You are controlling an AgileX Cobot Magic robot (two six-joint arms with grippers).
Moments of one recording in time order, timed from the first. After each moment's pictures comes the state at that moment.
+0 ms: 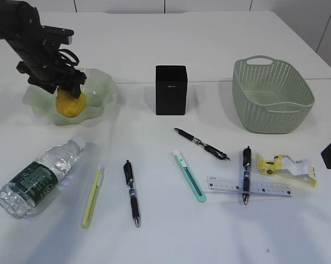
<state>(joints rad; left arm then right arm) -0.16 2.30 -1.90 0.02 0.78 0.03 0.08 1.14 -0.90 0.20 1.03 -0.18</state>
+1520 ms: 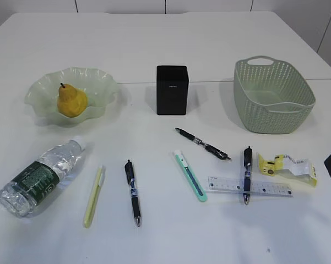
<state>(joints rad) 0.06 1.63 -1.44 0.03 1.05 0.03 0.08 1.14 -0.90 0.20 1.08 -0.18</state>
